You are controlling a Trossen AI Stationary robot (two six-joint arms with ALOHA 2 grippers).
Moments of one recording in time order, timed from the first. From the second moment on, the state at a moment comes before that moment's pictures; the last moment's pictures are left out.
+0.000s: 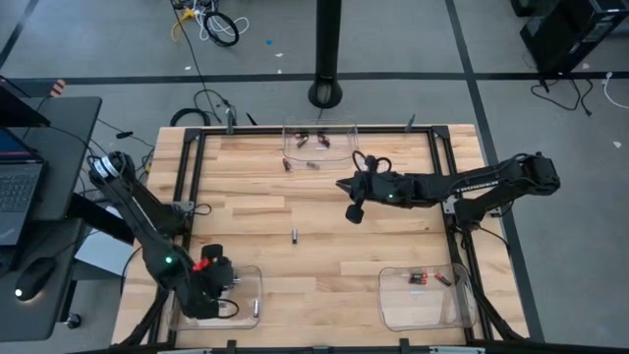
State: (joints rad) left arm -0.95 1.31 0.89 -0.80 -0.30 -1.00; right arm 0.01 1.31 0.81 0.05 0.41 0.05
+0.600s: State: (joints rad) left arm -0.66 0.86 0.51 -0.10 -0.37 -0.34; right arm -0.17 1.32 0.71 -0.35 0.34 0.28
